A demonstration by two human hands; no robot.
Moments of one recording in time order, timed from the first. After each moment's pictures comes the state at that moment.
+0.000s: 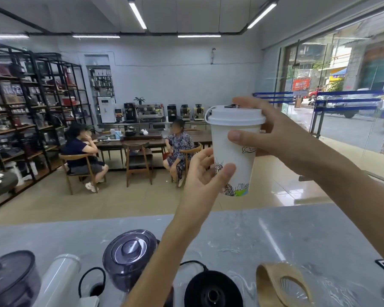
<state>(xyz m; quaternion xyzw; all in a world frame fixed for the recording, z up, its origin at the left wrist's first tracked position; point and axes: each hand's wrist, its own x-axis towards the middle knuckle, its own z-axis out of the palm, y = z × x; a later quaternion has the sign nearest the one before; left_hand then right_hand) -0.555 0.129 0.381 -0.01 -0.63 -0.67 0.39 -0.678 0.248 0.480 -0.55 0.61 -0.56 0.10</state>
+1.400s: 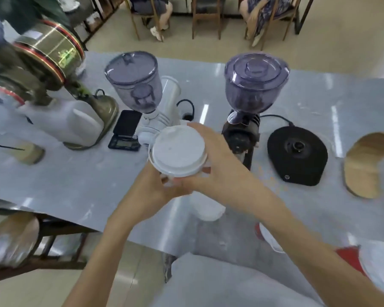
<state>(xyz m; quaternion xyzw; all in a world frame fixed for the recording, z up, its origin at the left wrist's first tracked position) -0.201 0.097 0.177 0.37 -0.72 -0.55 0.21 -0.369 0.166 0.207 -0.55 0.63 -0.39 0.38</state>
